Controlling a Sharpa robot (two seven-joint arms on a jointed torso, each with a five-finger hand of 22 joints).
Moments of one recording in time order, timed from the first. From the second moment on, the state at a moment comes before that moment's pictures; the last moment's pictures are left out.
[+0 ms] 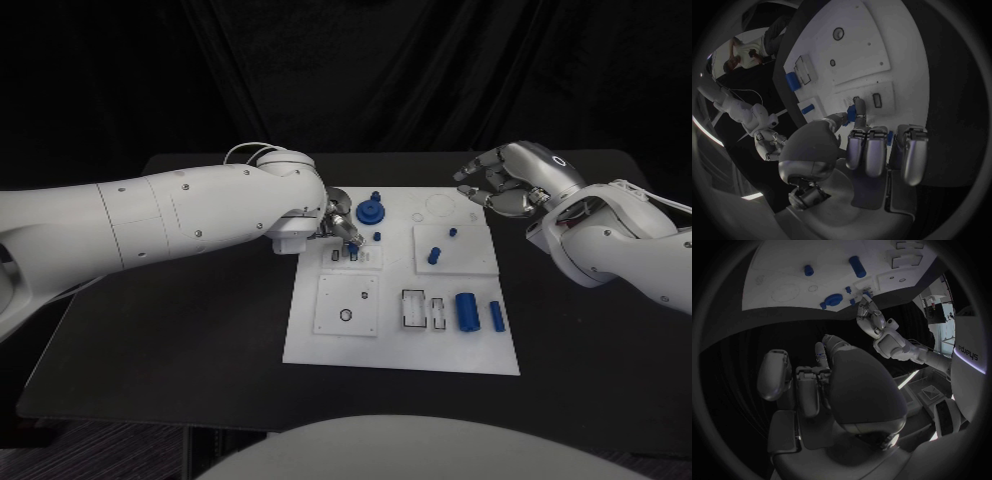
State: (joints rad) left arm 1.39 -0.54 -0.21 1.35 -0.98 0.21 -0.59; left_hand 1.01 0.03 0.35 0.14 0.43 1.01 0.04 0.32 0.78 1.47 -0.03 1.57 1.31 1.47 -0.08 1.57 1.31 0.01 1.47 0.04 1.56 1.31; right arm 1.35 -0.93 -0.25 1.54 -1.35 -0.65 0.05; right_hand 1.50 -0.11 0.26 0.26 0.34 0.97 0.12 0.15 0.16 1.46 0.03 1.57 1.31 1.47 -0.04 1.57 1.31 0.09 1.43 0.07 1.21 1.31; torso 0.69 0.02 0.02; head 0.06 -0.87
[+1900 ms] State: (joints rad) left arm 1.36 -0.55 -0.21 1.36 -0.98 0.19 -0.58; left_hand 0.98 0.02 0.38 0.13 0.48 1.01 0.05 0.26 0.80 1.47 -0.02 1.57 1.31 1.46 -0.07 1.57 1.31 0.01 1.47 0.04 1.55 1.31; right arm 1.35 -0.94 -0.25 1.55 -1.35 -0.63 0.03; right_hand 1.50 -0.11 0.26 0.26 0.34 0.98 0.12 0.15 0.16 1.47 0.03 1.57 1.31 1.46 -0.03 1.57 1.31 0.09 1.43 0.07 1.20 1.31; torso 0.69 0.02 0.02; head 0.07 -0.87
